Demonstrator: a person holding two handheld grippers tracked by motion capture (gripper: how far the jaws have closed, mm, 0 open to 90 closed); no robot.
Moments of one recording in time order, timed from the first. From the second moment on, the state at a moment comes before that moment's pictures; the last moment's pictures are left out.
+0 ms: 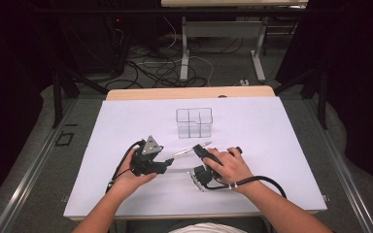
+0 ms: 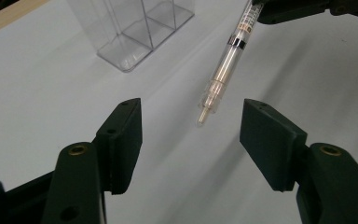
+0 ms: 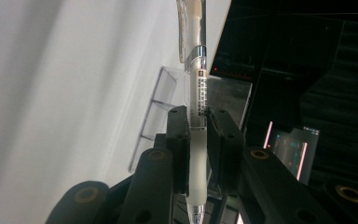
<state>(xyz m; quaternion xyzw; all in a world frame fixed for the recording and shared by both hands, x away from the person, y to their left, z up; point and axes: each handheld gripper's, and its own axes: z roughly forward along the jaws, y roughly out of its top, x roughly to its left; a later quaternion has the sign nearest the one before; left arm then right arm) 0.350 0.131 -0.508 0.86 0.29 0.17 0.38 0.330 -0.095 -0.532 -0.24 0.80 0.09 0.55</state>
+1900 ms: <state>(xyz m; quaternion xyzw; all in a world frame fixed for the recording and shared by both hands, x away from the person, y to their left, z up) 0.373 0.053 -0.486 0.95 0.20 0.12 0.22 0.322 -0.099 -0.539 -0.27 0.79 0.08 0.54</state>
